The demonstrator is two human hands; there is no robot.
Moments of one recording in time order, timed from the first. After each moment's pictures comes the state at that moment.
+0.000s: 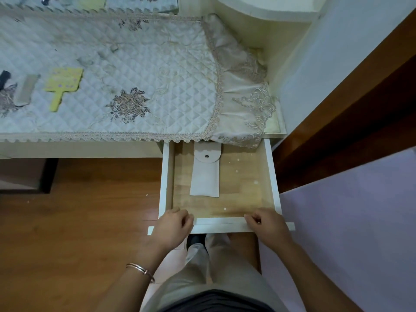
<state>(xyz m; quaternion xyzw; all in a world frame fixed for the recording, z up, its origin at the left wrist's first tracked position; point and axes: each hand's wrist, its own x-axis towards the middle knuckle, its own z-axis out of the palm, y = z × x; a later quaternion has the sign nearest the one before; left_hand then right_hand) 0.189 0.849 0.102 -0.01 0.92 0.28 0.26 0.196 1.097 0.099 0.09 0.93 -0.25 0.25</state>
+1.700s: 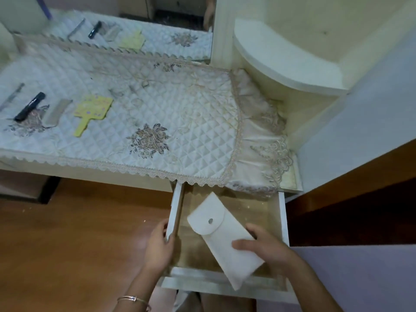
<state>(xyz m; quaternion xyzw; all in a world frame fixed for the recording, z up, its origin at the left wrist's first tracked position) 0.141 0.824 0.097 -0.25 0.84 0.47 0.13 0.099 1.056 0.164 0.14 0.71 -0.56 0.41</state>
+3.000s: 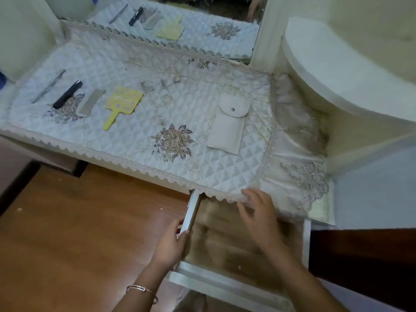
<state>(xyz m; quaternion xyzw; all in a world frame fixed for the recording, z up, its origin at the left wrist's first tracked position) 0.109 0.820 0.092 -0.27 0.82 0.48 0.15 0.009 1.013 0.128 -0.09 0.94 -0.33 0.08</state>
